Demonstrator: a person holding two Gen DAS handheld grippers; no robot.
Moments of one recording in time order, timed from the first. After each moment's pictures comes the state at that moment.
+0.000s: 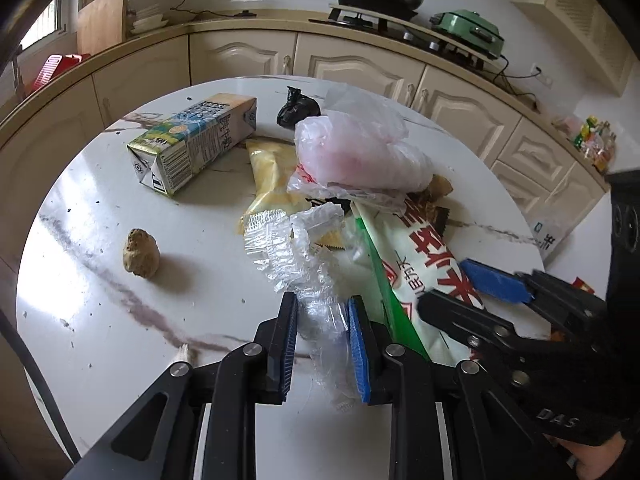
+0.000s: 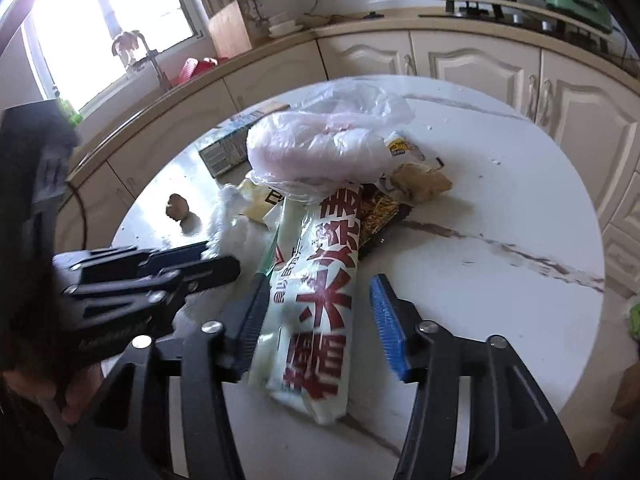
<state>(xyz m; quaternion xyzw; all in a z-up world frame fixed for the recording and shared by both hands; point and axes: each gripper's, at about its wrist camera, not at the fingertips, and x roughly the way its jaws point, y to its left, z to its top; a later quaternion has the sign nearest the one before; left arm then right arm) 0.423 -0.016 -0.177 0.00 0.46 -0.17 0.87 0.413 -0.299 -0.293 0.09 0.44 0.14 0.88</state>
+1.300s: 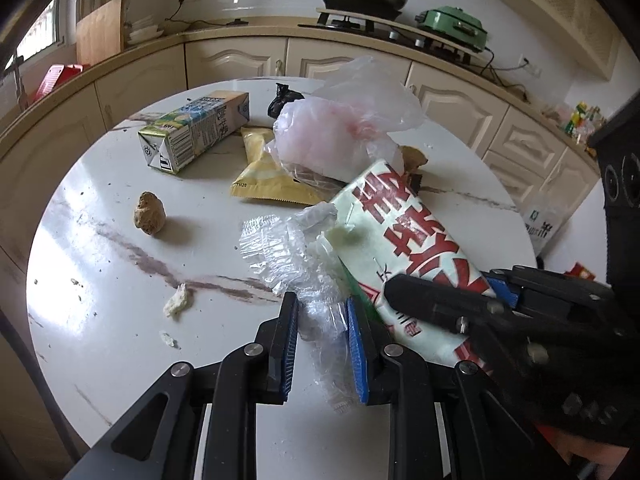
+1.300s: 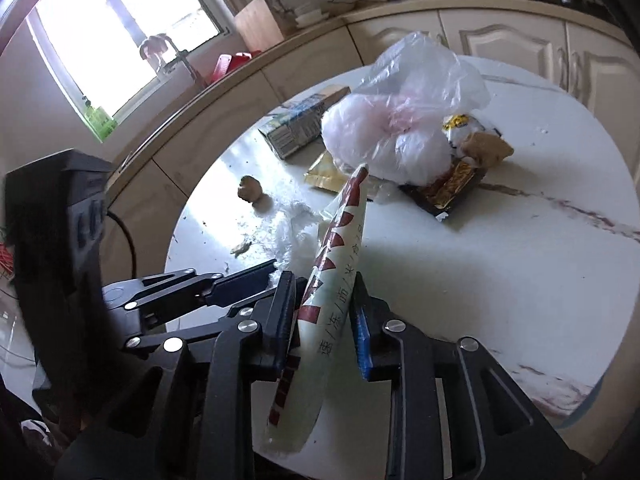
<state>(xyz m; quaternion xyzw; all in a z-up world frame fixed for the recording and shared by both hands) 0.366 -0.019 -0.162 0.00 0.45 -0.17 0.88 0.384 -0.276 -0.282 0.15 0.44 0.19 0.86</state>
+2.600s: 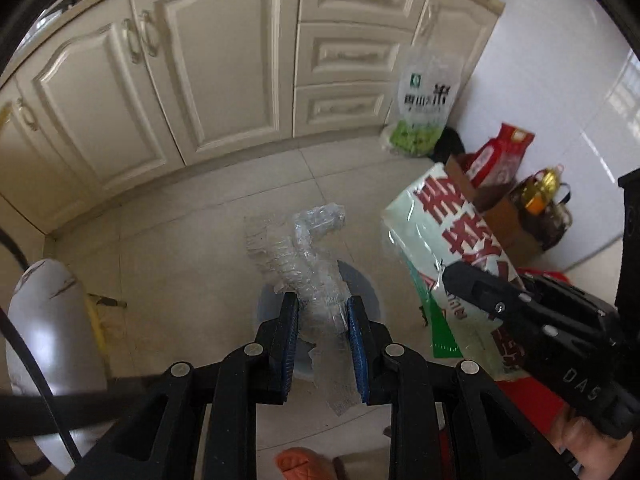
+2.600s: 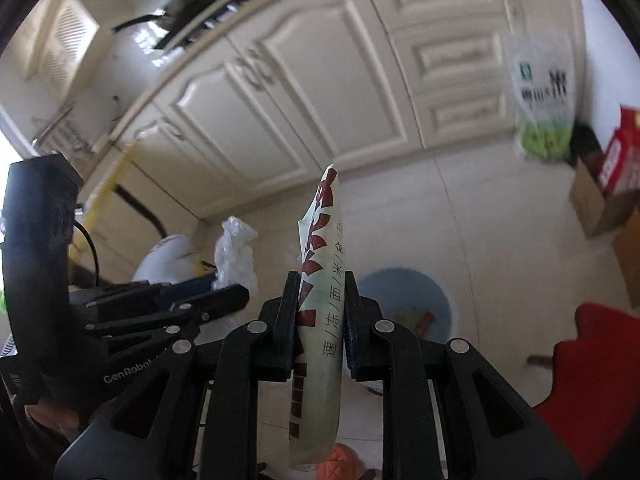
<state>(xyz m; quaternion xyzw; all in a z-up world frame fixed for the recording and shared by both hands) 0.398 -0.442 -0.309 0.18 0.52 -0.36 0.75 0.211 -0.665 -0.410 0.32 0.41 -0.13 0.84</state>
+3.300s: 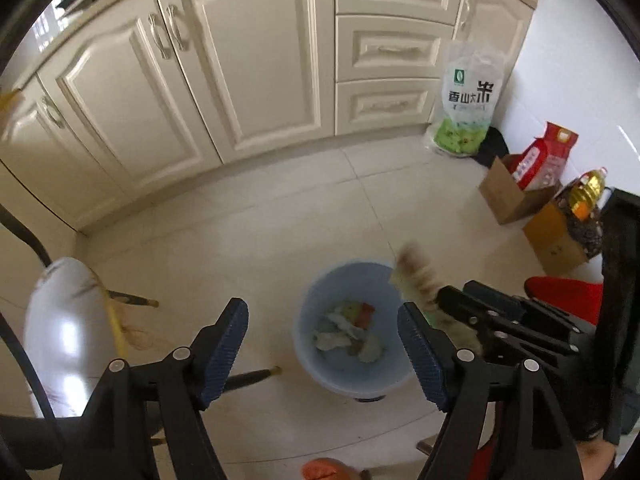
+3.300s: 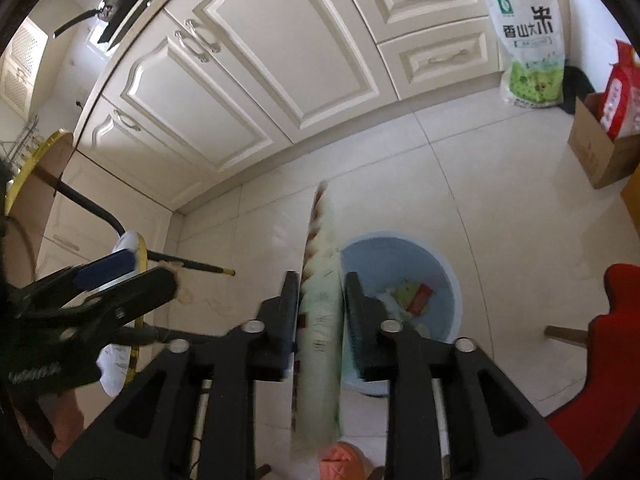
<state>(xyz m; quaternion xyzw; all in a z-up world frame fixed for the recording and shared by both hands) 0.414 -0.483 -0.346 0.21 0.50 -0.29 0.79 0.233 -0.679 -0.496 0.37 0.44 -0.14 0.81</state>
